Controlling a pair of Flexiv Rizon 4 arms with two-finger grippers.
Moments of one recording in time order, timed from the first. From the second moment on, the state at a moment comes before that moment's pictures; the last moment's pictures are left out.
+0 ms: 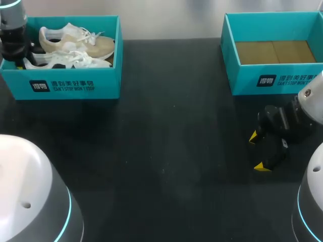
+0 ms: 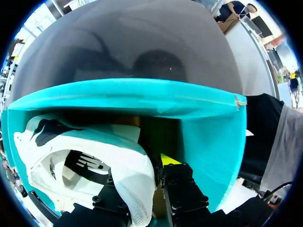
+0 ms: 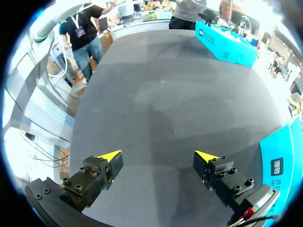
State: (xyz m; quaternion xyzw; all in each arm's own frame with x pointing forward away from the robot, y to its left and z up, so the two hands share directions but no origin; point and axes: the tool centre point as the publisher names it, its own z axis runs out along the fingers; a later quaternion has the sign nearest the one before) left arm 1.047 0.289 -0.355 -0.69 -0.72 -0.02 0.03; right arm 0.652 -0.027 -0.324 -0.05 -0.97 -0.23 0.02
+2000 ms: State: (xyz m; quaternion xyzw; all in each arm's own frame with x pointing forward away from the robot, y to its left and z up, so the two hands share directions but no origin) left arm 1.029 0.290 -0.166 -0.66 -0.75 -0.02 0.03; right arm 0.652 -0.027 -0.324 -0.05 -0.97 -0.23 0.02
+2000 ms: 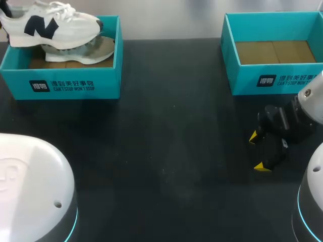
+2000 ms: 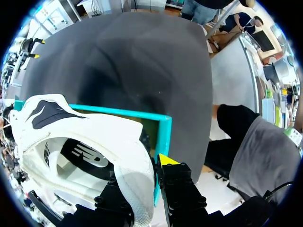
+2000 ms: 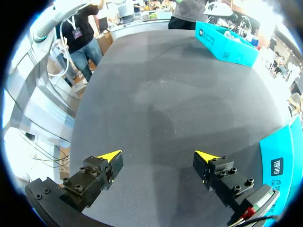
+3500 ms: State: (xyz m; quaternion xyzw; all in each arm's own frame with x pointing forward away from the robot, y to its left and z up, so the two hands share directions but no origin) left arm 0.770 0.215 -0.191 -0.68 -0.74 -0.01 0.02; right arm 0.652 -0.027 -0.324 -0.05 -0.97 -0.23 0.02
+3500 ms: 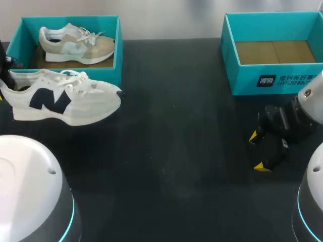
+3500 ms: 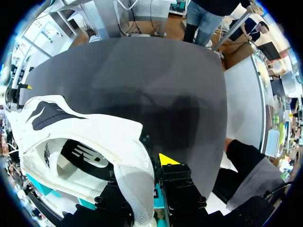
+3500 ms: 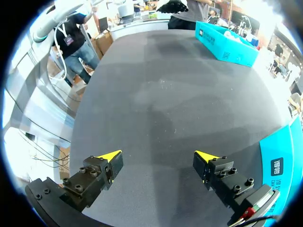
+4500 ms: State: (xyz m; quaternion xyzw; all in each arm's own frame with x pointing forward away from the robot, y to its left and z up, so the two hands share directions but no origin) left arm 0.688 0.081 -0.271 -0.70 -0.71 -0.01 0.02; right arm 0.652 -0.027 -0.324 -0.05 -0.97 -0.23 0.02
